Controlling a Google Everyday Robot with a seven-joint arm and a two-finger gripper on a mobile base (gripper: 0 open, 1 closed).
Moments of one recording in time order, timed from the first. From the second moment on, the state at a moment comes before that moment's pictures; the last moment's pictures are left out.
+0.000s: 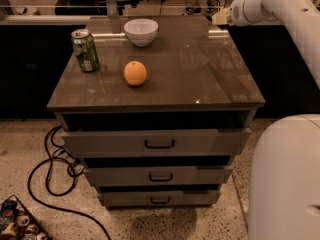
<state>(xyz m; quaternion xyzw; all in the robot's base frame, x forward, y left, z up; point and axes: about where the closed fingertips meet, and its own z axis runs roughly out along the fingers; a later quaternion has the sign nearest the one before) 0.861 -0.236 0.924 -0.17 0.85 0.07 0.49</state>
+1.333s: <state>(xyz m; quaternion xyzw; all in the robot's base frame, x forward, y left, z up) 0.859 -0.084 0.976 -0.39 0.81 0.01 0.43</state>
